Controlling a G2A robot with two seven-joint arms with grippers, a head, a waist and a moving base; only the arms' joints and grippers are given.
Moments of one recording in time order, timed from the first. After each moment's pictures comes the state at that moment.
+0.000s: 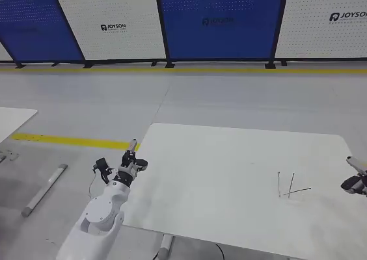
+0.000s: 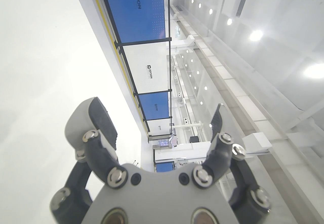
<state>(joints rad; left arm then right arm) 1.73 -1.15 -1.60 -1.80 -0.42 0.00 0.00 -1.37 -1.02 1.88 -1.59 0.15 0.13 1.13</state>
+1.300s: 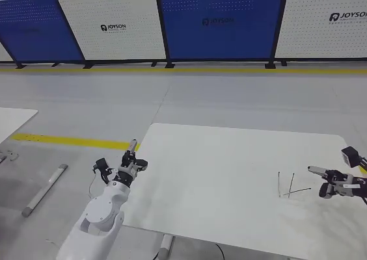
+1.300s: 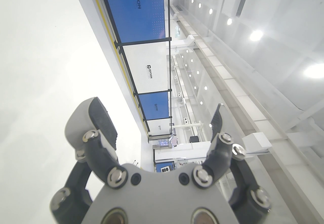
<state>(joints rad) 1.73 -1.15 -1.60 -1.80 -0.42 0.00 0.00 -0.93 -0.98 1.40 -1.01 0.00 -0.01 1.39</state>
